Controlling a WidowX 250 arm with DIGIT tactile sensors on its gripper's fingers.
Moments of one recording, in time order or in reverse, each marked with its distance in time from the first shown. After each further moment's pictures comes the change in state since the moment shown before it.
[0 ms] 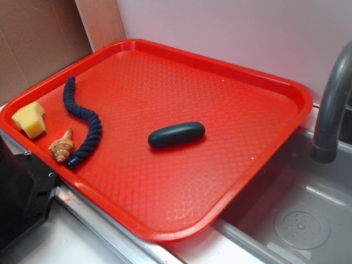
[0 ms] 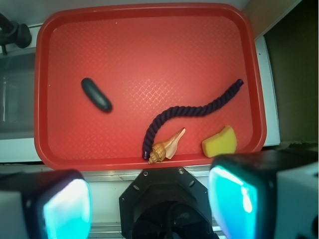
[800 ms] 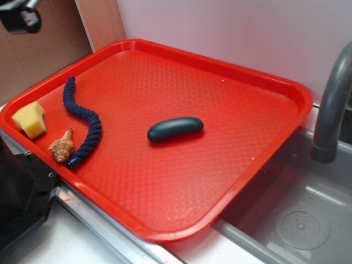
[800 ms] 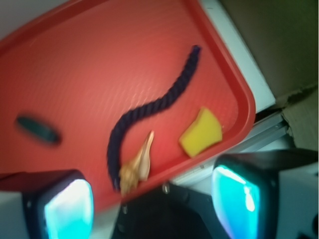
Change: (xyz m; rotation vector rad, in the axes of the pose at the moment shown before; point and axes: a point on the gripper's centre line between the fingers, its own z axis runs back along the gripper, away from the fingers) arm 0.009 0.062 -0.080 0.016 -0.016 0.465
